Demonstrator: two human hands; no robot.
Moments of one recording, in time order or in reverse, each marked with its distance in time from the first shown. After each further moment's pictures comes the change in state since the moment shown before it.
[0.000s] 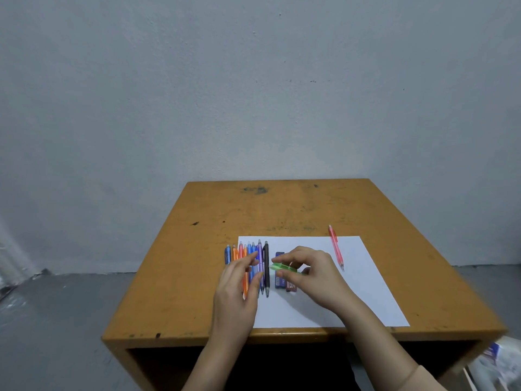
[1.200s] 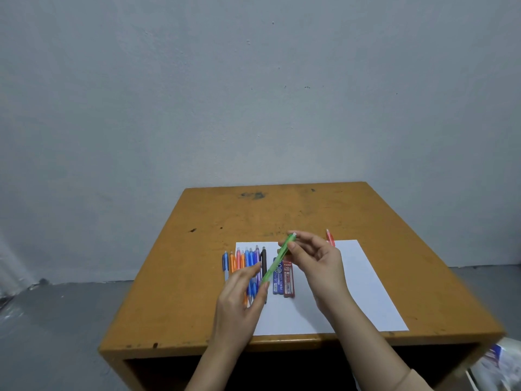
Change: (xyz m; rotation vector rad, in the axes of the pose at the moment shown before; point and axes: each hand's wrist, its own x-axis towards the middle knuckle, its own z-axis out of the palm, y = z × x) left_hand 0.001 -0.006 0.007 0.011 -0.087 0.048; right_hand 0.004 -0.015 0.003 0.726 0.341 0.034
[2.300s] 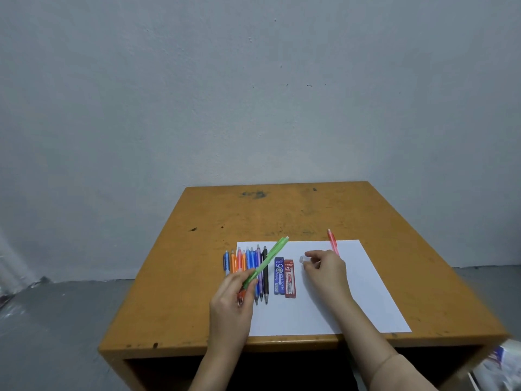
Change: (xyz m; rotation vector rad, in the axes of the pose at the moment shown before) left_hand -0.004 -0.012 0.000 -0.073 0.120 -0.116; right_hand 0.038 0.063 -0.039 -0.895 0.159 0.052
